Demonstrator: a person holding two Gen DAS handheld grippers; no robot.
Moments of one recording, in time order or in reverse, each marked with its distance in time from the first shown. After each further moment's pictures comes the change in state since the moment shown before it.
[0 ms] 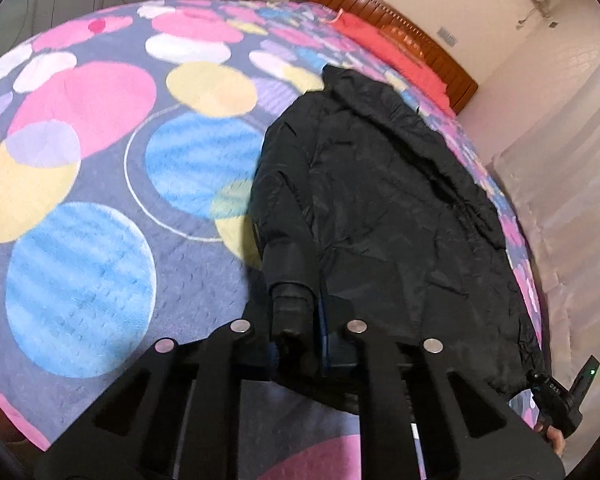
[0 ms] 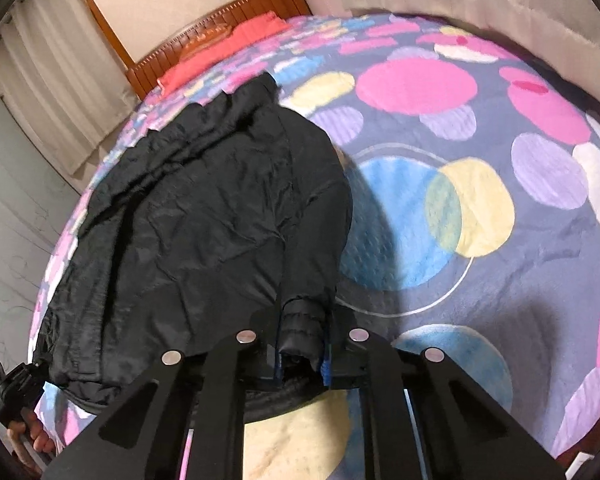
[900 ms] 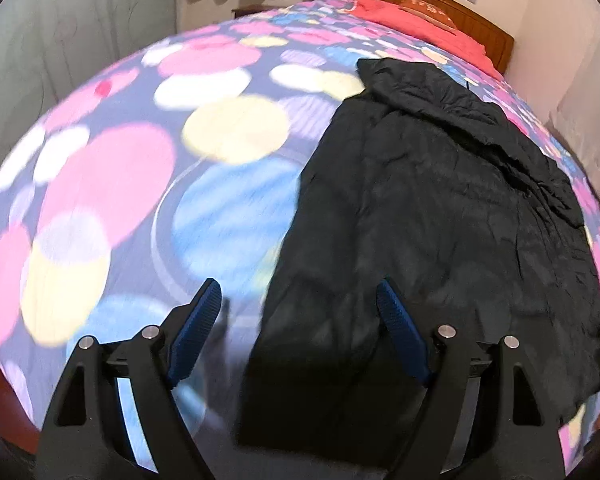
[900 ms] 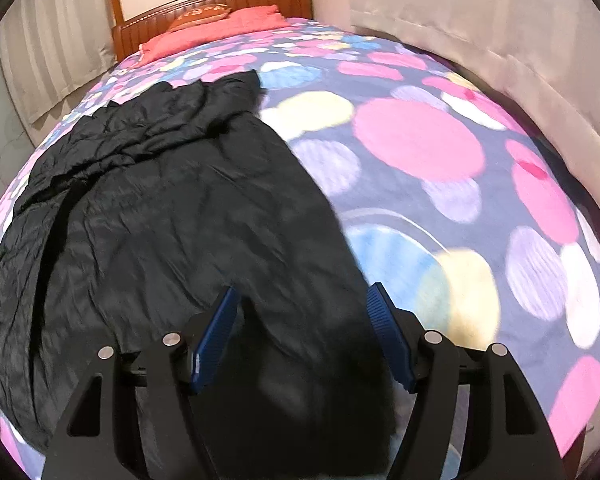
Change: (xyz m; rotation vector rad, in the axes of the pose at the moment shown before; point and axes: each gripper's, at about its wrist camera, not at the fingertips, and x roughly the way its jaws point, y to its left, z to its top) left arm 0.031 -0.009 0.034 0.158 0.031 0.300; right arm 0.044 0.017 0.041 -0.173 0.007 -0.255
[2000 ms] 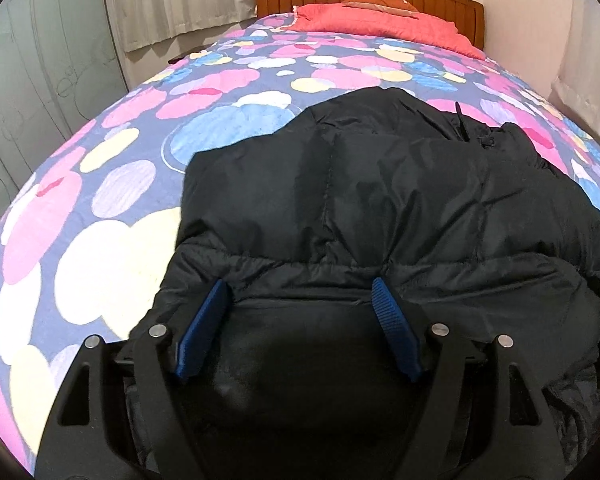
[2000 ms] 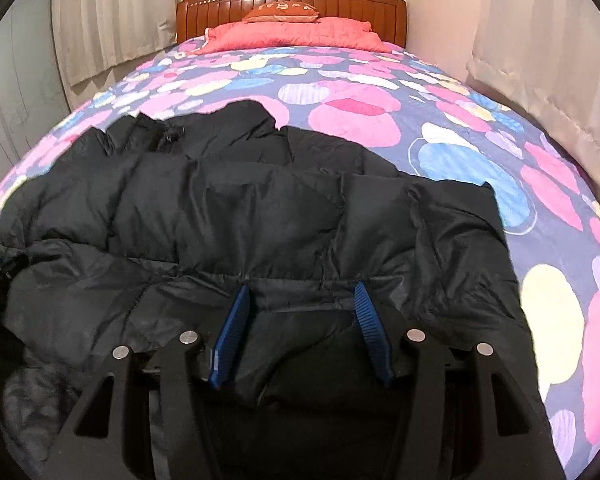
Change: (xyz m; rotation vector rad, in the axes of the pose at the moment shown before) left arm 0.170 -0.184 0.188 0.246 -0.095 0.070; right arm 0.159 0.192 0.175 -0.230 -0.067 0.103
